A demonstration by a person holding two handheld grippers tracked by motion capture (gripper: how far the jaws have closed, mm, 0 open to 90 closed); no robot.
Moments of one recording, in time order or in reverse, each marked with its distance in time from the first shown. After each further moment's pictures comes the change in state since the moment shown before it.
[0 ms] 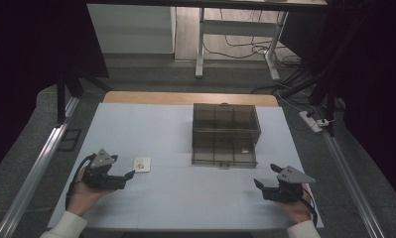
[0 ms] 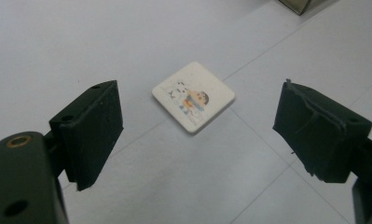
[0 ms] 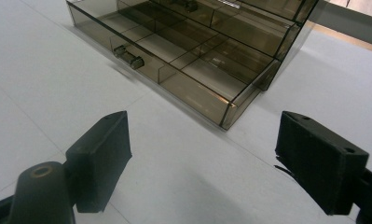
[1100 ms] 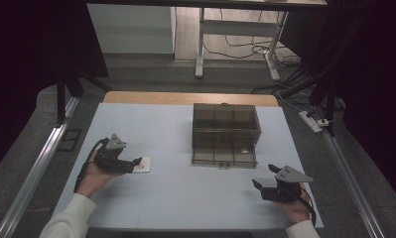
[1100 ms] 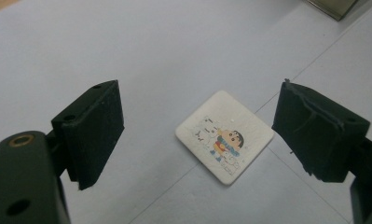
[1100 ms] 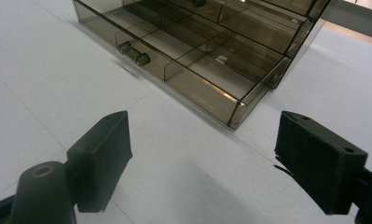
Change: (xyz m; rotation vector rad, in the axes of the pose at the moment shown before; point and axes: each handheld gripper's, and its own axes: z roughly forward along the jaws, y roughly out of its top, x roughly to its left) left arm 0.022 0.034 0.037 0.061 0.003 0.060; right arm 0.002 0.000 0.004 0.015 0.017 0.002
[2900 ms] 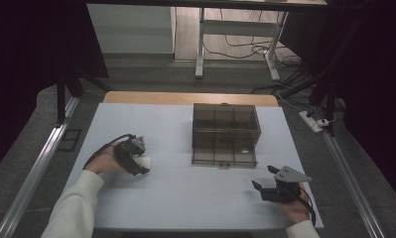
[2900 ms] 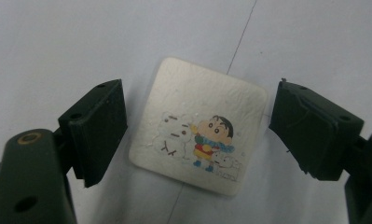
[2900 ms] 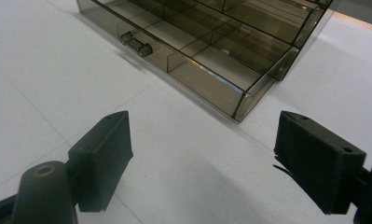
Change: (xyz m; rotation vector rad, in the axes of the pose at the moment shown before) left arm 0.013 0.027 0.065 0.350 -0.344 0.368; right arm 0.000 -0.003 0.002 0.029 0.012 0.002
